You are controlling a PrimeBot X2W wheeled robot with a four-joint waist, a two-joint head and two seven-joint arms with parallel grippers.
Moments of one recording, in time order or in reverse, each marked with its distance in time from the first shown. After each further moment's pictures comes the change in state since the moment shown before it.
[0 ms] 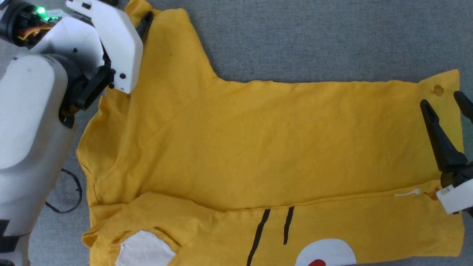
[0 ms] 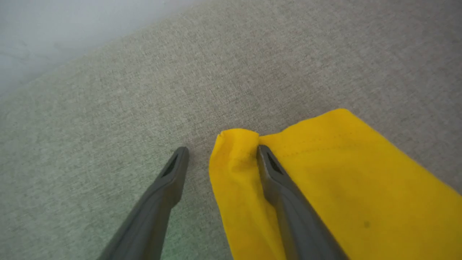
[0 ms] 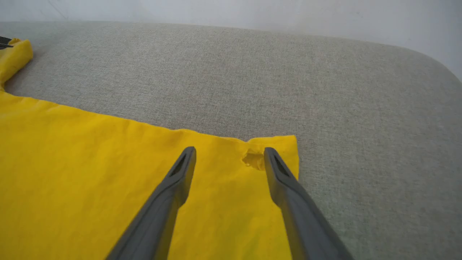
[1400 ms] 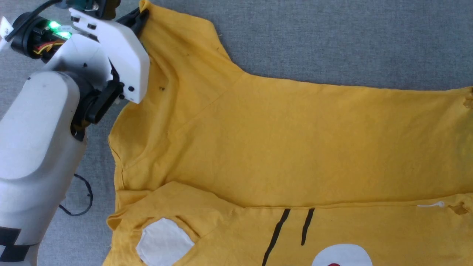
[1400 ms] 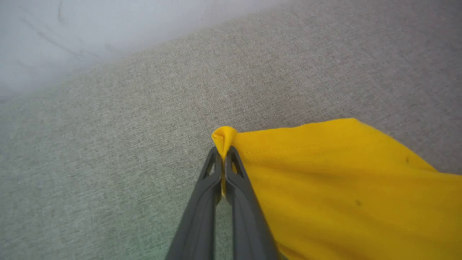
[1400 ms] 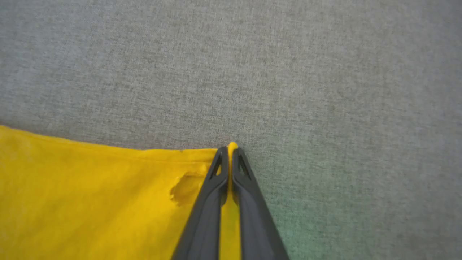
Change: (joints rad) left arm 0.060 -0.019 0.001 0.004 -0.012 0.022 -0.153; right arm -0.221 -0.093 -0.122 0.174 0.062 0.000 0.529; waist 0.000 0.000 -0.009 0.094
